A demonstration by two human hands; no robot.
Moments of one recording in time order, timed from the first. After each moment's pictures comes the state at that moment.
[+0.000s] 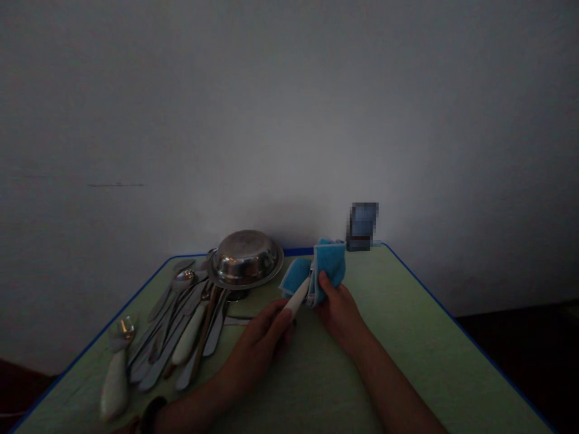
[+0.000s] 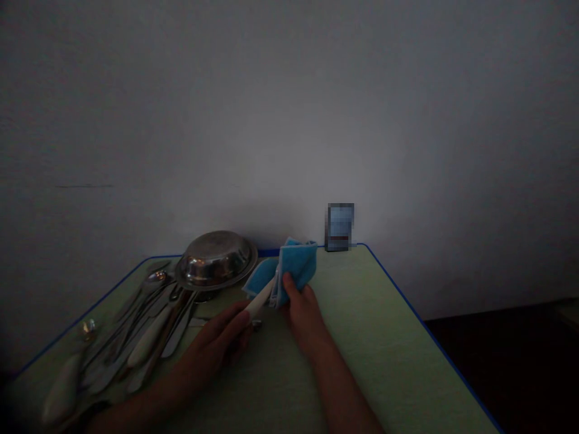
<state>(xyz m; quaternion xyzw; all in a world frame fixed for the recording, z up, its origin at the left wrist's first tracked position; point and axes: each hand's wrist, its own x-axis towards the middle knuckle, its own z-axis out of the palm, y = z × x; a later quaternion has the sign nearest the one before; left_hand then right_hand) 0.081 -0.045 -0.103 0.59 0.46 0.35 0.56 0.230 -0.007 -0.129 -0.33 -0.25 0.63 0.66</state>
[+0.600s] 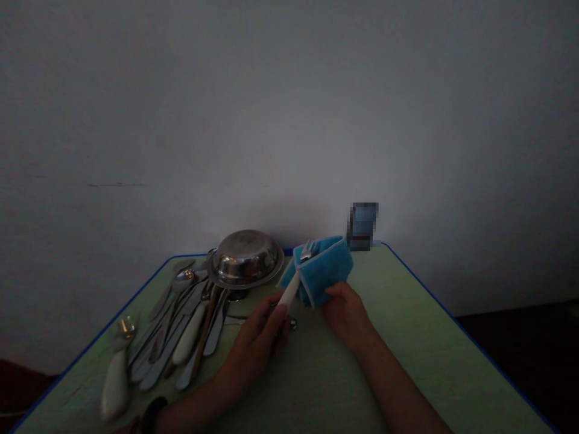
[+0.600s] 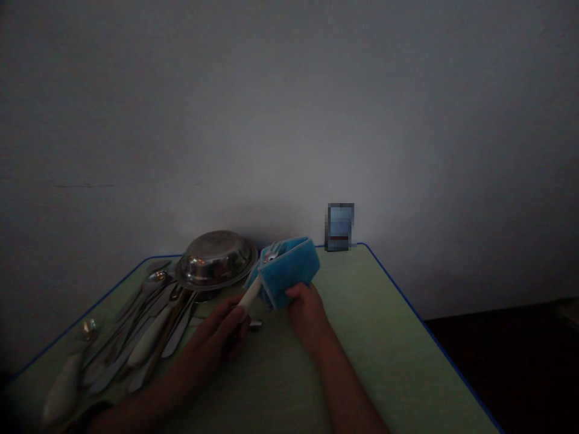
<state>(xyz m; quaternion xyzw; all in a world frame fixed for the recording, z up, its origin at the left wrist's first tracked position) 0.079 -0.046 -0.101 0.55 0.47 0.38 0.57 0.237 -0.013 -0.112 -0.25 -0.23 0.67 0.66</state>
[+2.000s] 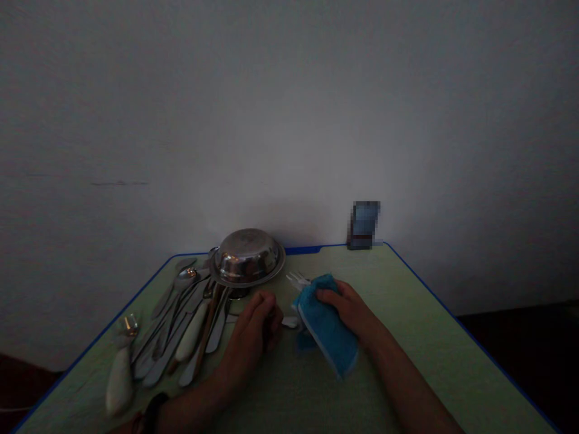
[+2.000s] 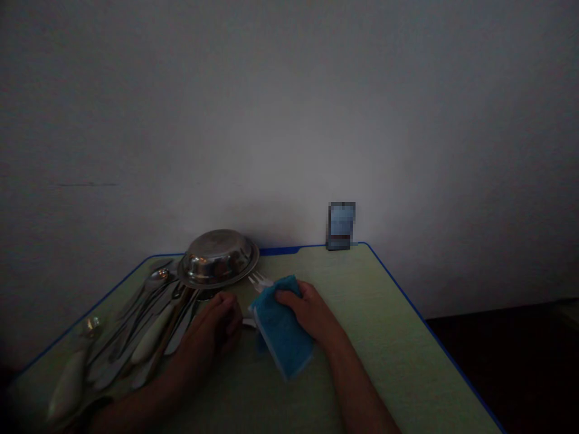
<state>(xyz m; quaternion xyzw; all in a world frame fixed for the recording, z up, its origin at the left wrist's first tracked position) 0.077 -0.042 -0.106 0.50 0.44 0.47 0.58 0.254 -0.023 -0.107 -0.43 -0.41 0.64 0.48</state>
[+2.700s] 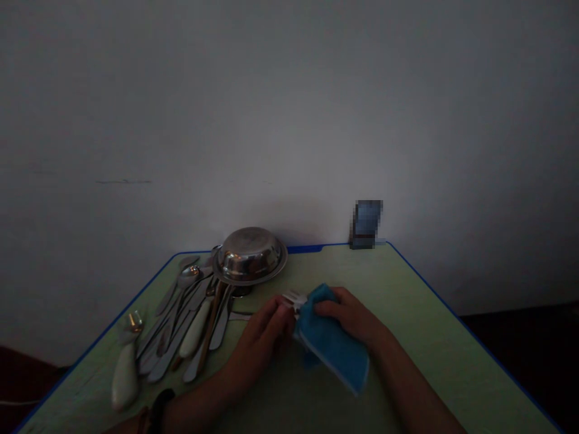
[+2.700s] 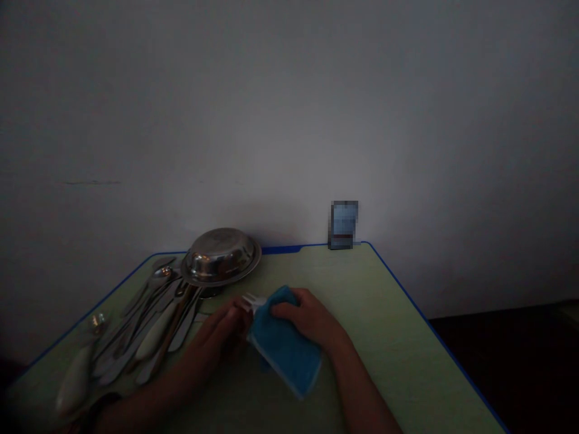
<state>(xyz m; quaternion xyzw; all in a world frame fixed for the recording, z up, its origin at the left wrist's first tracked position) 0.079 -0.049 -0.102 0.54 0.41 0.42 0.60 0.256 -0.029 -0.113 -0.46 -0.49 0.63 0.39</state>
